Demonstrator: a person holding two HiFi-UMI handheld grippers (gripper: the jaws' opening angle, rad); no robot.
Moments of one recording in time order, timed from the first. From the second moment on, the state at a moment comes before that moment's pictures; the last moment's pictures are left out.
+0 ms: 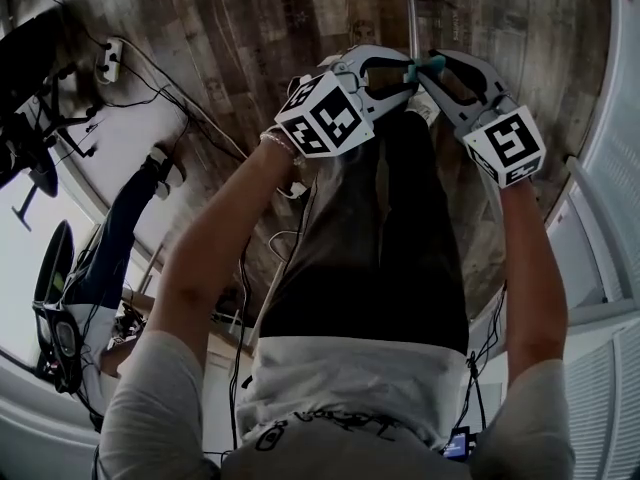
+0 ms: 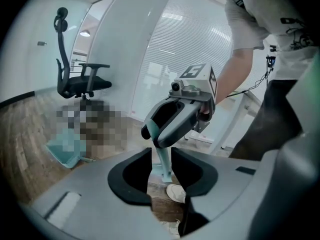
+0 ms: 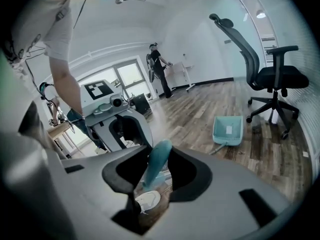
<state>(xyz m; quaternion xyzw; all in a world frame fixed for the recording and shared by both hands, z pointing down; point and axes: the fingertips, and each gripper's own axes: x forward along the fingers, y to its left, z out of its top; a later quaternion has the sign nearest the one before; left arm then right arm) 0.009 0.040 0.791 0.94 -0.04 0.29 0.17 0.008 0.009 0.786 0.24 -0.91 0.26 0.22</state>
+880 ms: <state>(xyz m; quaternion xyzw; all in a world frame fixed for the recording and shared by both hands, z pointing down) 0.018 0.046 0.704 0.94 -0.07 0.27 0.17 0.006 0.002 0.680 0.24 -0.92 0.27 0.18</state>
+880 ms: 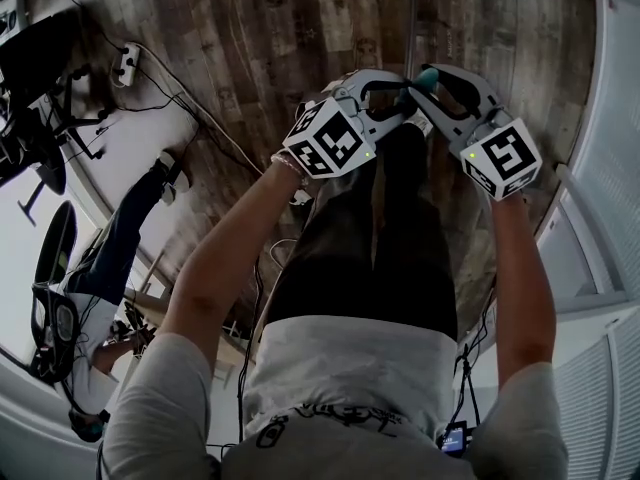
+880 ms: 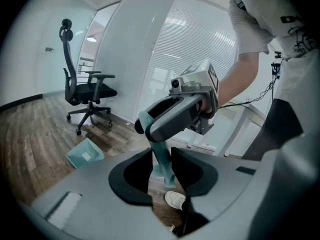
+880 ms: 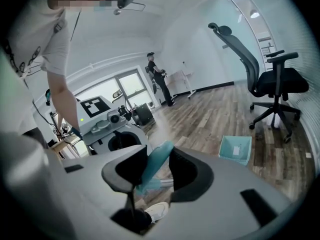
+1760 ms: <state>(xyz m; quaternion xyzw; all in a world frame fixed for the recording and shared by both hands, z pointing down) 0.025 0.032 0.632 0.95 -0.08 0.24 0.18 0.020 -0.017 0.614 0.26 -0.91 0.29 0.13</state>
